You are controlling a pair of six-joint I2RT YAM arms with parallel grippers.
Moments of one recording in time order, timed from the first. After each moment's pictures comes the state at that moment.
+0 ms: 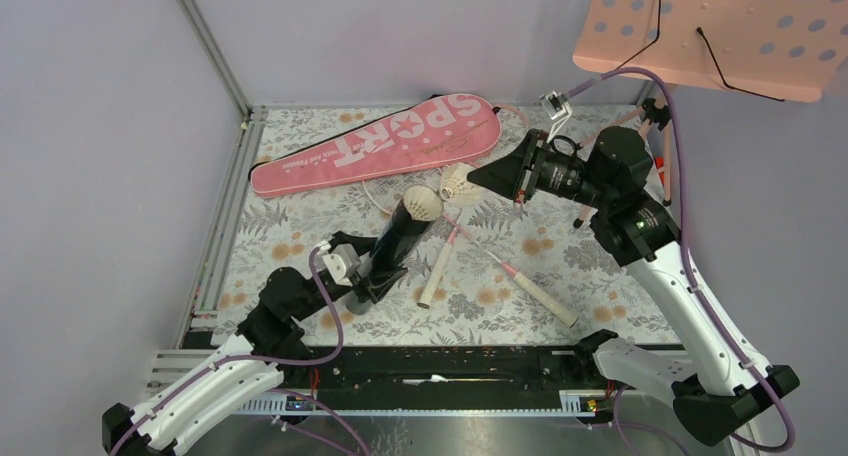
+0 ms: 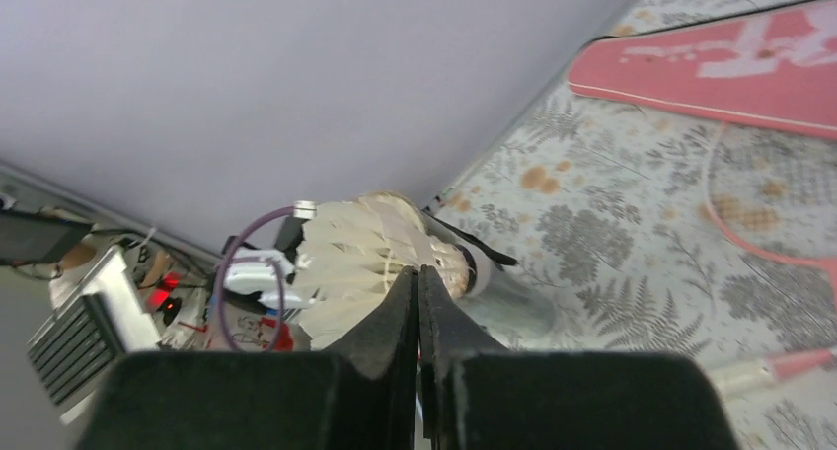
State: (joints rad) left arm -0.76 0.40 0.25 0.25 0.25 0.06; right arm 0.47 1.03 1.23 -0.25 -0.64 0.70
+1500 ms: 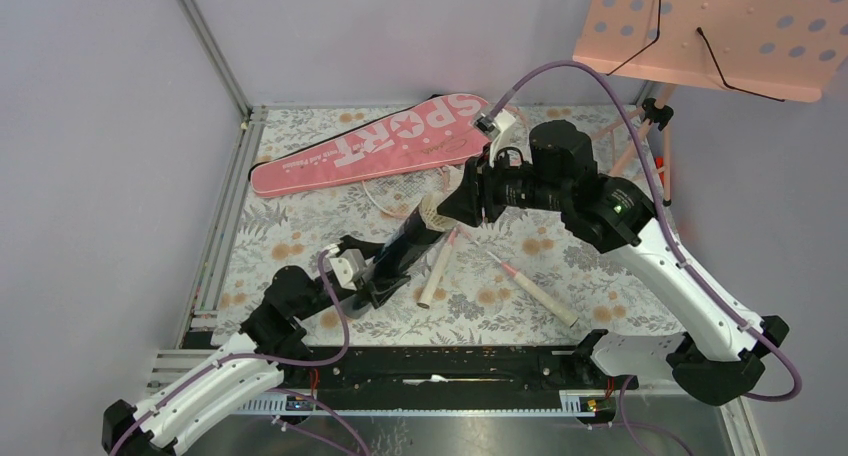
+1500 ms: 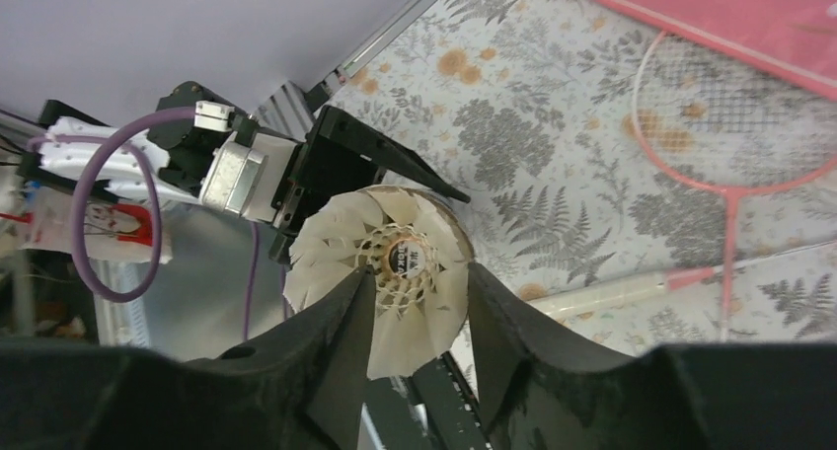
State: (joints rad) left arm -0.76 0.42 0.24 0.24 0.34 0.09; right arm 0.78 1.21 1.51 -0.67 -0.40 0.33
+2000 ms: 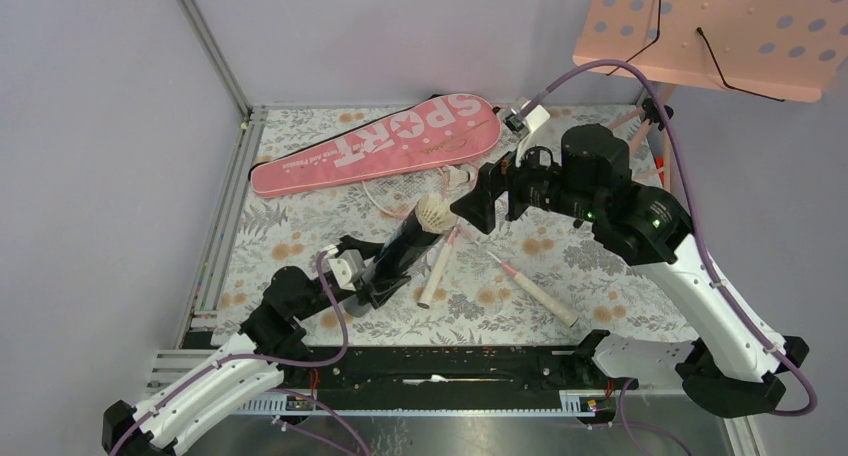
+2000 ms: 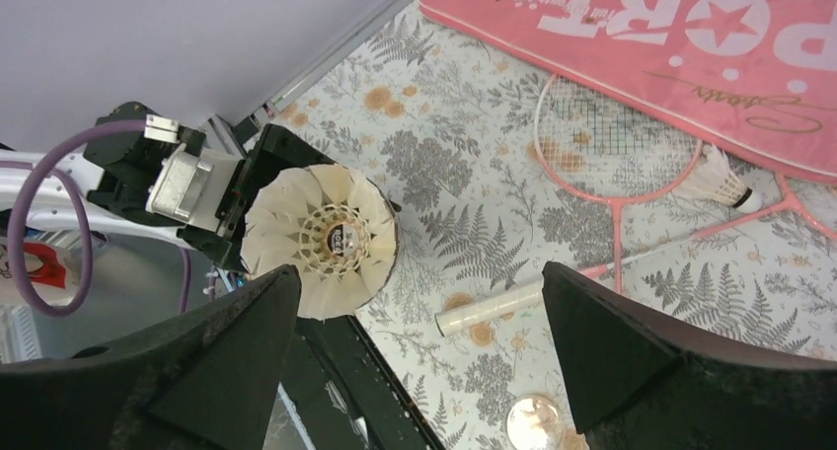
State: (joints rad) left arm -0.76 0.42 0.24 0.25 0.35 0.09; right arm 0.78 1.13 1.57 -0.75 -0.22 0.23
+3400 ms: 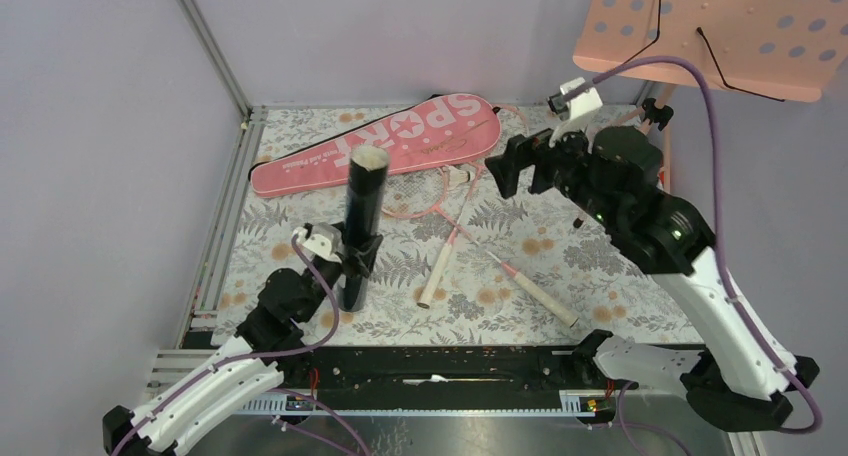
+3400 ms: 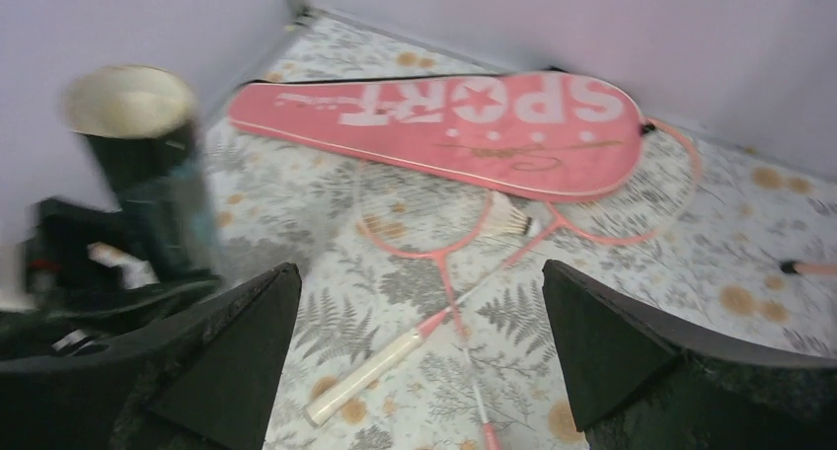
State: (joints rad) left arm -0.76 0.37 0.24 0.24 -0.12 0.00; right arm 0.76 1.07 1.57 -0.70 0.13 0.13
